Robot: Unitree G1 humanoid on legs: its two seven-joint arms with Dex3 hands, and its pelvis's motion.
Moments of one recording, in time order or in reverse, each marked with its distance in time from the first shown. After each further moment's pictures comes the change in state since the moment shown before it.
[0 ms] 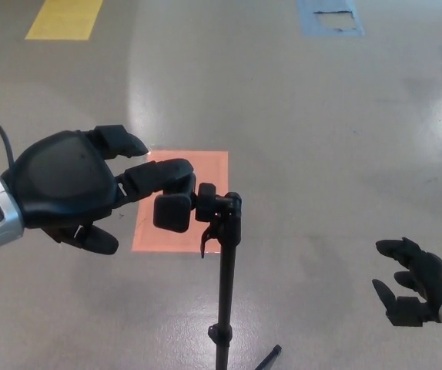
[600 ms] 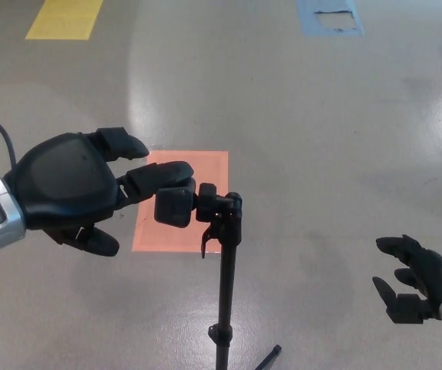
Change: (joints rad) left_arm -0.002 -0.005 -0.005 0.011 0.003 0.000 -0.003; right_arm -0.008 -0.004 0.000 0.000 0.001 0.000 0.002
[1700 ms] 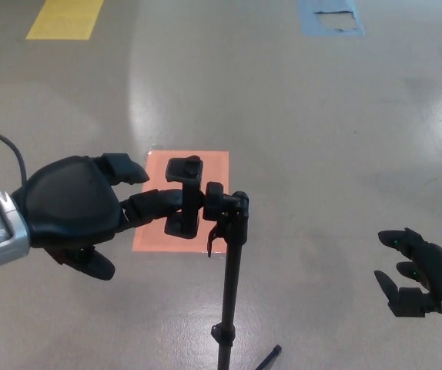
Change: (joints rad) left_arm 0.015 -0.002 -0.053 0.005 0.032 0.000 -0.022; right_arm -0.017 -0.006 -0.005 0.003 0.001 0.000 0.003
